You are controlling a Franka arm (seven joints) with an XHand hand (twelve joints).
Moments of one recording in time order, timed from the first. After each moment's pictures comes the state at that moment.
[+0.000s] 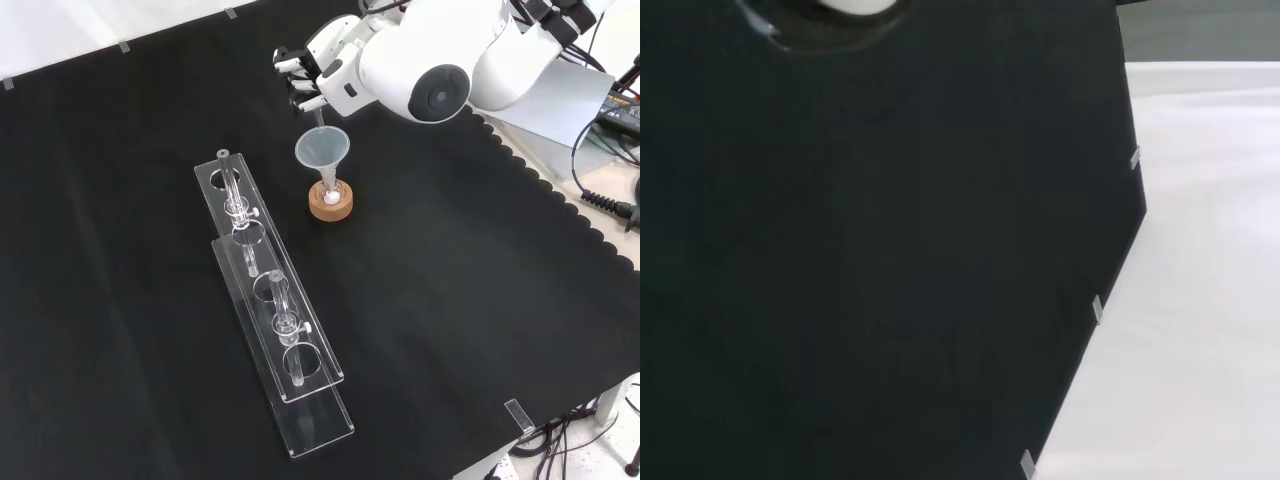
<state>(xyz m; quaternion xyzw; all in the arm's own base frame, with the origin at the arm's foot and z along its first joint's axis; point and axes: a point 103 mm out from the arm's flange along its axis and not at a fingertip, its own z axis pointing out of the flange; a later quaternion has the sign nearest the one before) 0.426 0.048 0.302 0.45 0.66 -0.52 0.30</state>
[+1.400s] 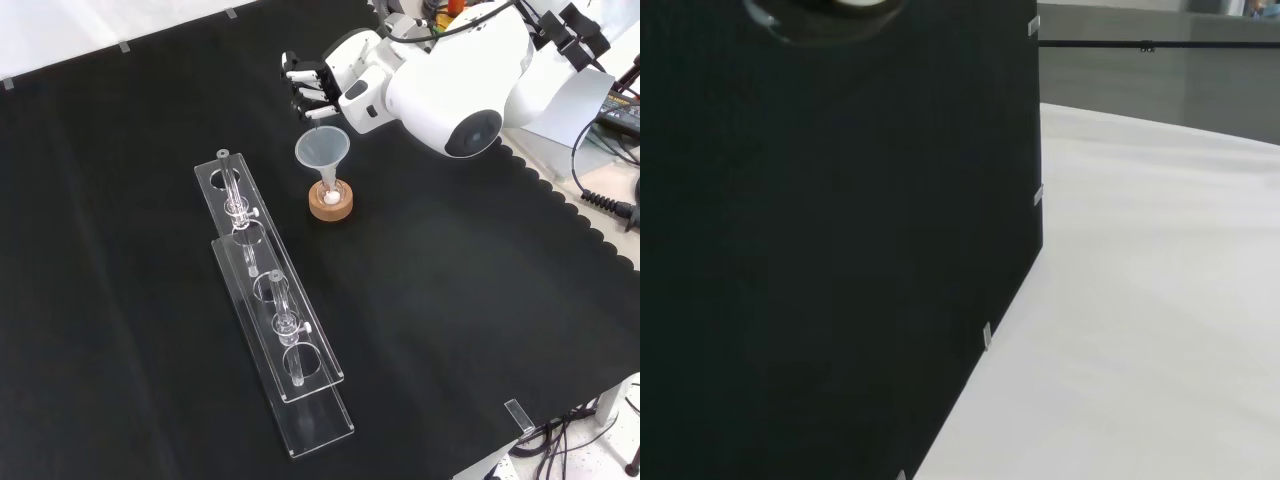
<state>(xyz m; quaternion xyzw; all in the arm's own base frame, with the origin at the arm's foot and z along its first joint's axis) 0.422 0.065 0.300 0.41 0.62 -0.54 0.39</state>
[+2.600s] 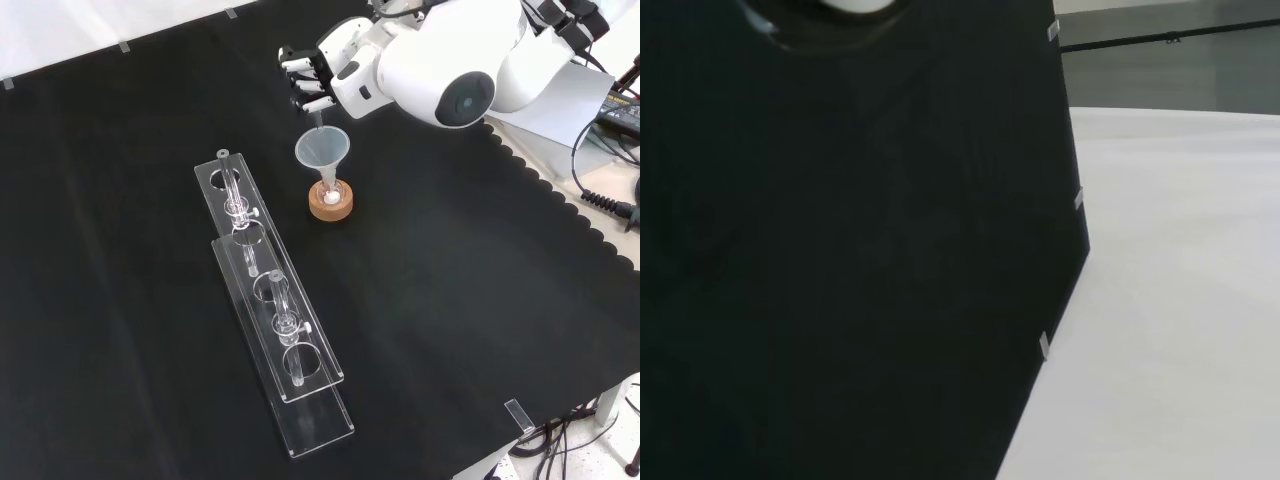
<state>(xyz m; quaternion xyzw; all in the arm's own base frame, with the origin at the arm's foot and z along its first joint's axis) 0.422 0.055 0.304 0.45 0.66 -0.50 0.35</state>
